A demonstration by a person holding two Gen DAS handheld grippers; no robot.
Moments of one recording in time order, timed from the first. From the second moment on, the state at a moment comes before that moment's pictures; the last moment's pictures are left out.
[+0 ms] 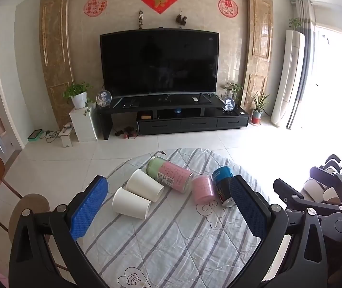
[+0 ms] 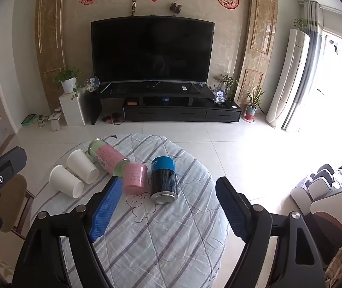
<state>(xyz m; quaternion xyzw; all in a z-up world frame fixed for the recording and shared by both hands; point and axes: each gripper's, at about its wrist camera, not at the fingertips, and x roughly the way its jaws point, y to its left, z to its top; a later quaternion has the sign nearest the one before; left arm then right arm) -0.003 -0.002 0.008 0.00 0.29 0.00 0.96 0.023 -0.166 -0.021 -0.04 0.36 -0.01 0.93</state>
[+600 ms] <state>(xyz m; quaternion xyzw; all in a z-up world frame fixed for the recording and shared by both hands) -0.004 -0.004 0.014 0.00 0.28 -0.01 0.96 0.025 -0.167 -0.016 -0.04 0.35 -0.01 0.94</state>
